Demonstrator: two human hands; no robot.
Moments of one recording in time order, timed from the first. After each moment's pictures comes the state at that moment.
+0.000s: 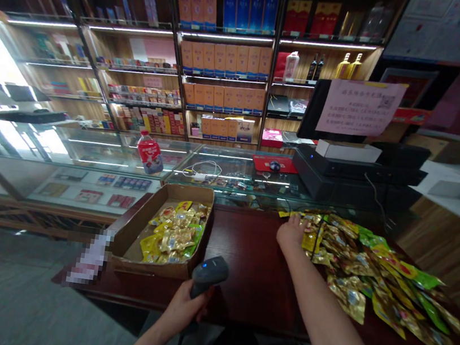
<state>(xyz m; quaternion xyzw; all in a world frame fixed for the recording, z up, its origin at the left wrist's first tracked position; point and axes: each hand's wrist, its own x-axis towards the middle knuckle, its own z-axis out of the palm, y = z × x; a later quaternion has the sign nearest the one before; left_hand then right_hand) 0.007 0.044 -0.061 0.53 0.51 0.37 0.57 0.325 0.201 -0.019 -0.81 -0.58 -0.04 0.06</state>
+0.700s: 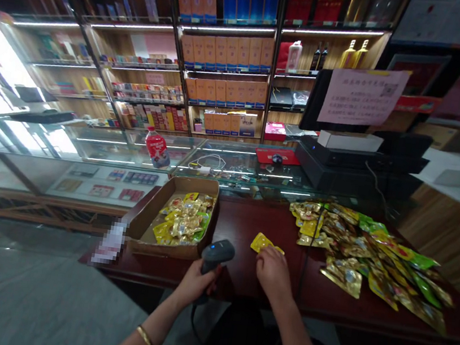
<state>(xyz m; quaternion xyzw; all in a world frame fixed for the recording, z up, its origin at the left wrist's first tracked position) 0.010 0.044 -0.056 0.53 0.49 0.39 0.57 0.257 0.058 -0.080 -0.64 -0.71 0.01 0.30</state>
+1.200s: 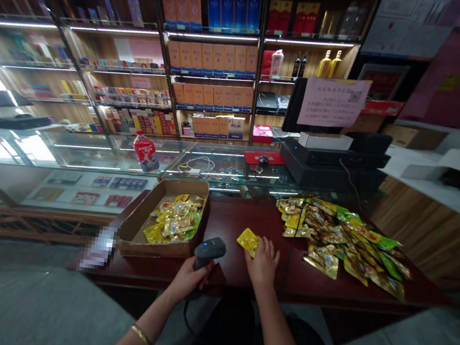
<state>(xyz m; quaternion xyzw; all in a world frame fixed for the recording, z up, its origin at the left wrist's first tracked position) 0.008 0.043 -0.049 0.54 0.48 0.39 0.57 0.240 0.056 -0.097 -0.74 -0.57 -0.03 0.35</state>
